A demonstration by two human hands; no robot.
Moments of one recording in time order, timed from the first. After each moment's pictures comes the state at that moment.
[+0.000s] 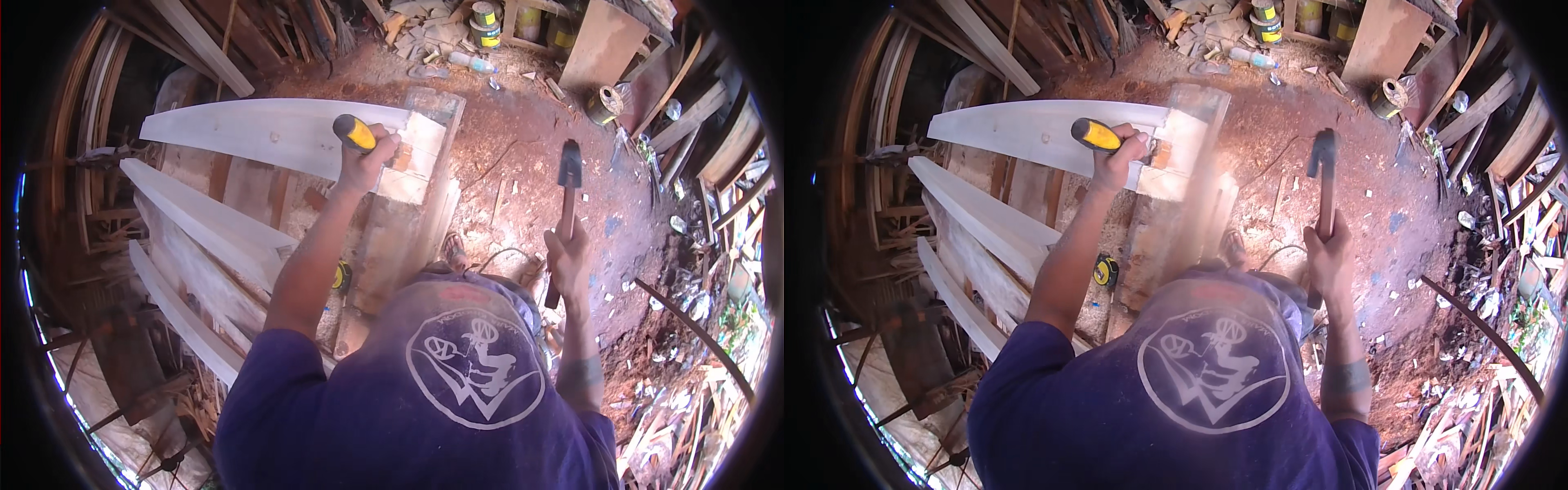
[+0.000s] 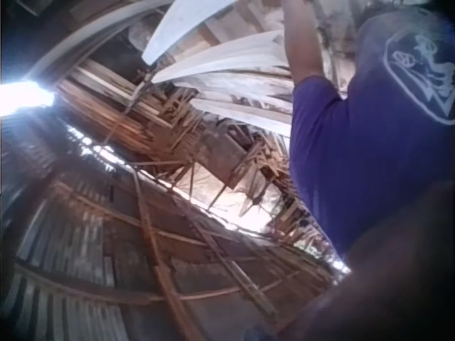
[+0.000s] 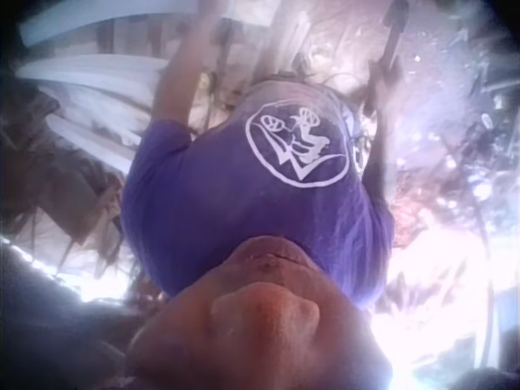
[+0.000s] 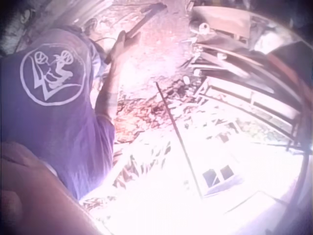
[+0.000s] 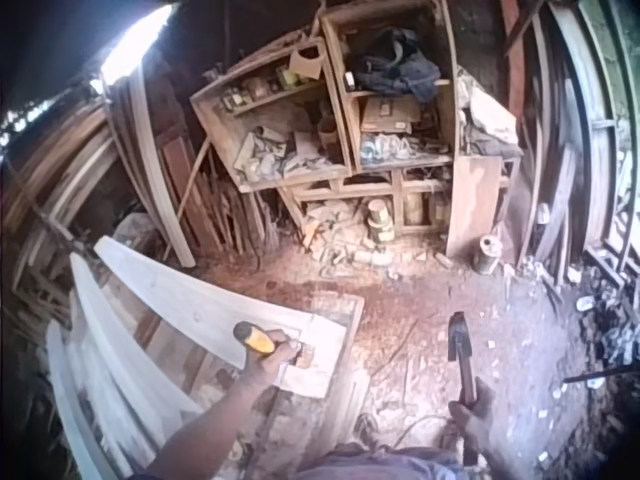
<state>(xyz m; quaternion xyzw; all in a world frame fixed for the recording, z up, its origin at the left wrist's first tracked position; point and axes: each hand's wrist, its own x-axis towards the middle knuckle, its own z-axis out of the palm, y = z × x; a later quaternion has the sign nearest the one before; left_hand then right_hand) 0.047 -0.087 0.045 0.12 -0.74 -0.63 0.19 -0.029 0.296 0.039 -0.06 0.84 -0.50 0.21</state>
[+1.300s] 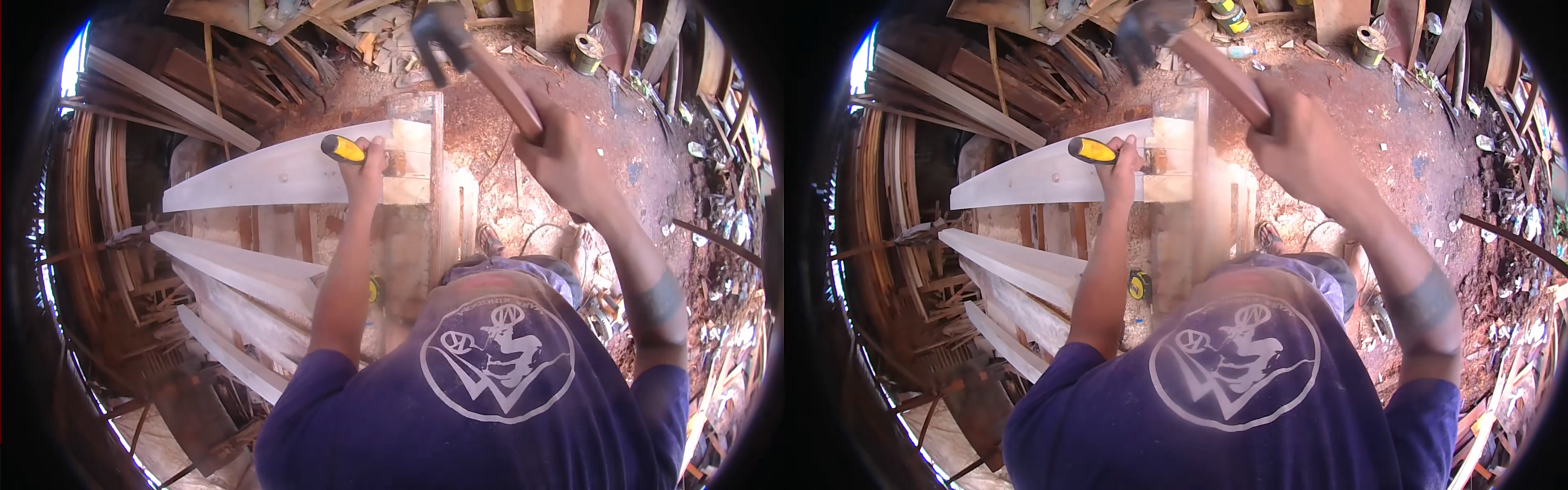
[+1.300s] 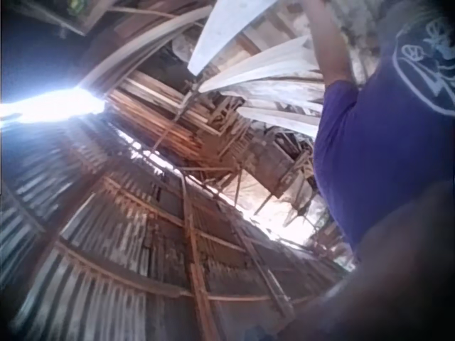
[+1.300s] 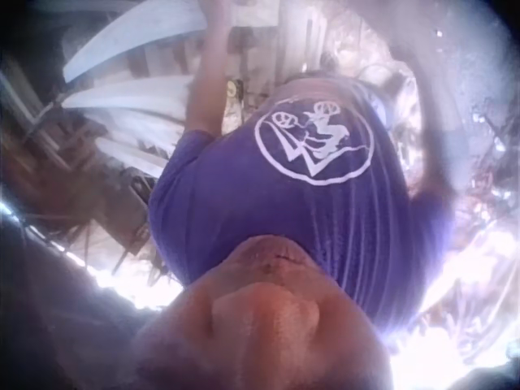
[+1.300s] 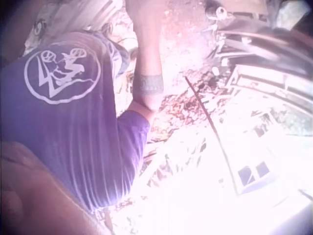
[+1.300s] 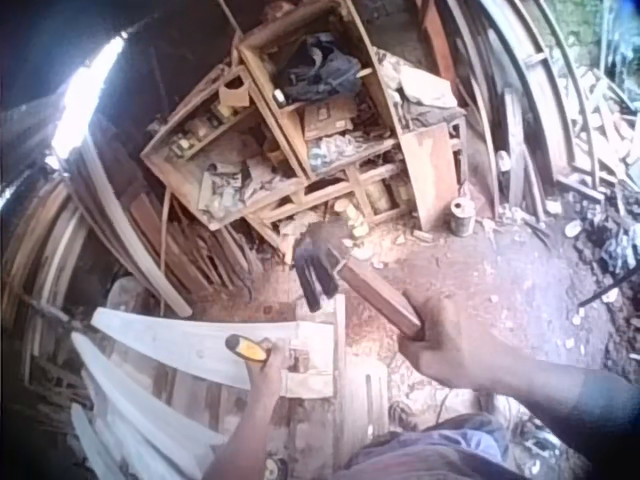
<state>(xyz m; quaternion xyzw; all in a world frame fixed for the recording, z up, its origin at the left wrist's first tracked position) 0.035 -0.071 0.032 0.17 -0.74 -0.61 0.23 -0.061 0.244 0.171 -0.28 0.82 -0.49 0.12</state>
